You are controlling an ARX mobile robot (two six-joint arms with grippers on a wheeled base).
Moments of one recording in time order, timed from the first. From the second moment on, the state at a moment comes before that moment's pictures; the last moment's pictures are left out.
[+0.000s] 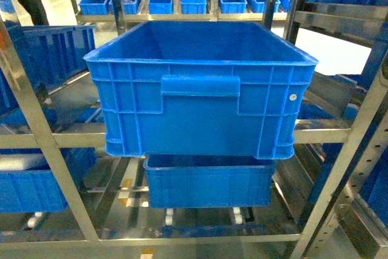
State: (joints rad) left arm 0.00 0.01 0.01 0.00 0.00 0.00; right arm -0.07 0.88 0.32 0.57 -0.15 0.00
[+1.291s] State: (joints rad) left arm 0.00 0.01 0.01 0.00 0.00 0.00; right arm -0.07 0.88 0.32 0.57 -0.15 0.00
